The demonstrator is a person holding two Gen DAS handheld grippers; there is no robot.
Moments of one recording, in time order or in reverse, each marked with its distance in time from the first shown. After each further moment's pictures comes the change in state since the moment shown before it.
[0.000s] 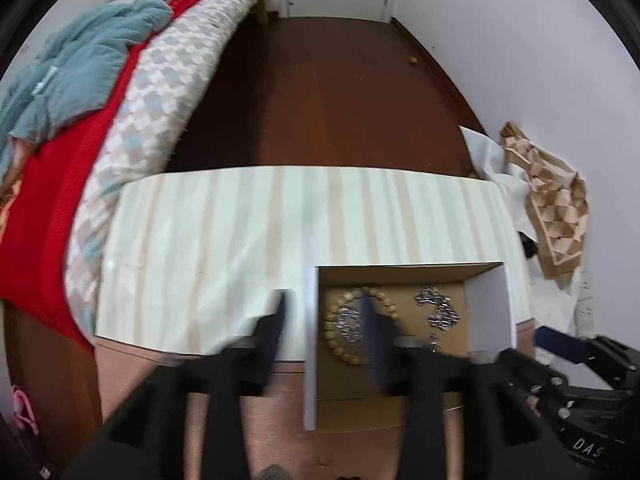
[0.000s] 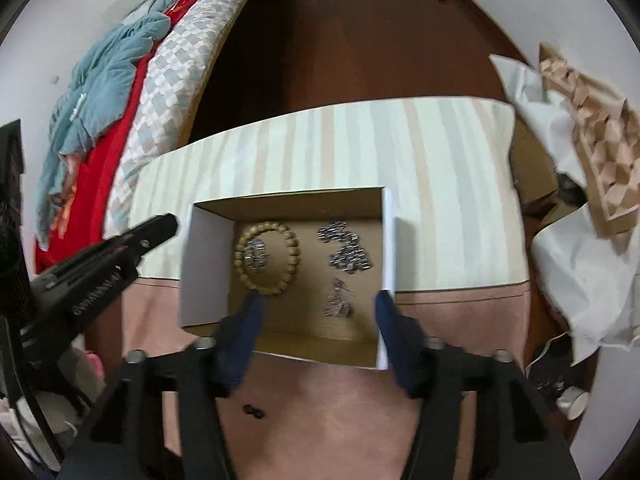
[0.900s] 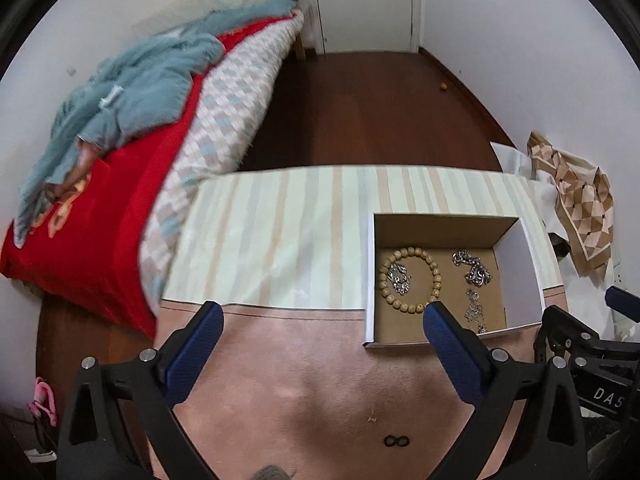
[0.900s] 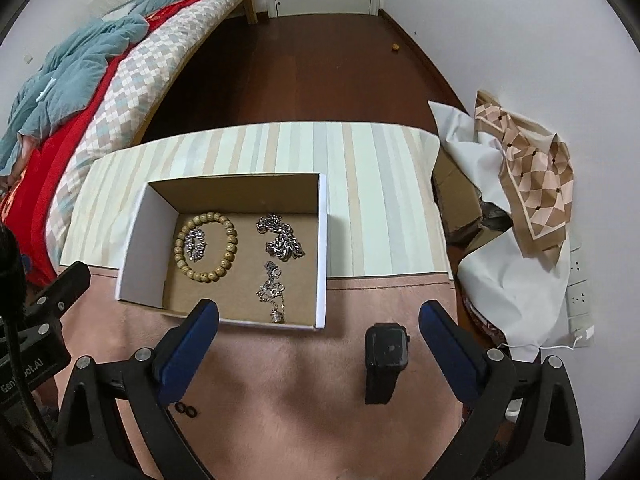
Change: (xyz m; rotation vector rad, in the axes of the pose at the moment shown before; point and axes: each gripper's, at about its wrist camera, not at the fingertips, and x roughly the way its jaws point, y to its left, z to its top) left arm -0.062 0.010 -0.074 0.012 -0.156 0.168; right arm -0.026 0.014 -0.052 -0.052 -0.173 -0.276
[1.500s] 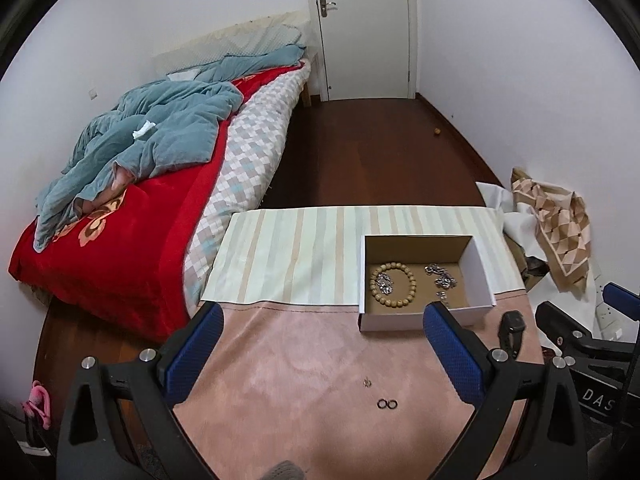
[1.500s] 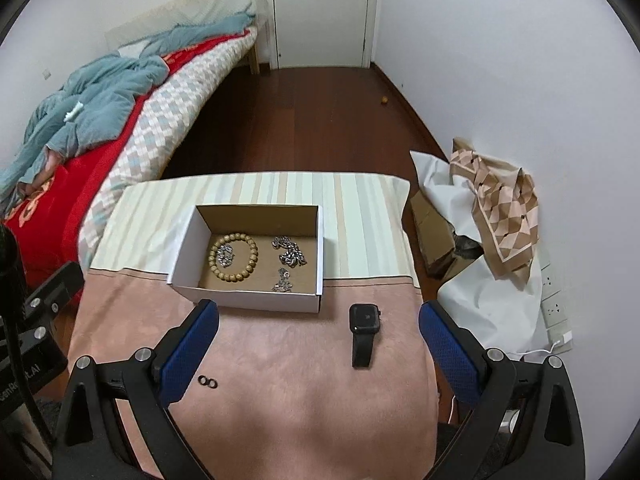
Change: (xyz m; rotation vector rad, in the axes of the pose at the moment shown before) left arm -0.105 0.013 -0.036 -0.018 -0.160 -0.012; right arm -0.110 0.007 -0.050 -0.005 -0.202 -0.024
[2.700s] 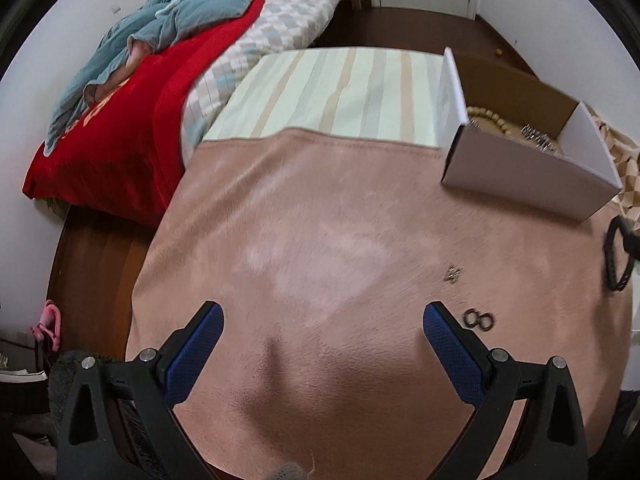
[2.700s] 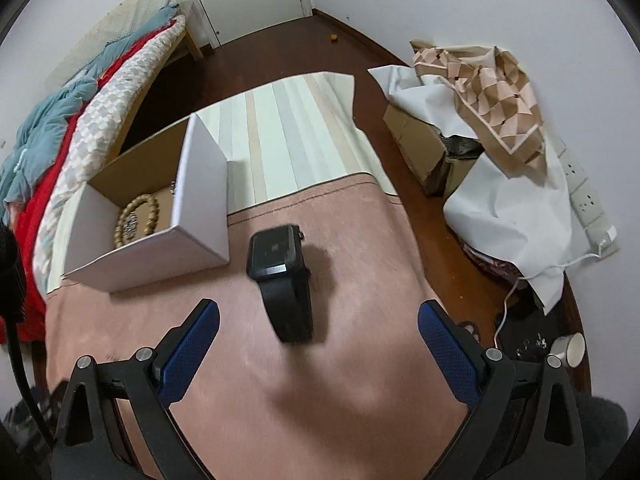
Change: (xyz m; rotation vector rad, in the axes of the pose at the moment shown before) left arm 0.125 0.016 -0.123 -0.107 0.345 0.150; right arm 0.141 -0.091 -0.072 0.276 0.157 0.032
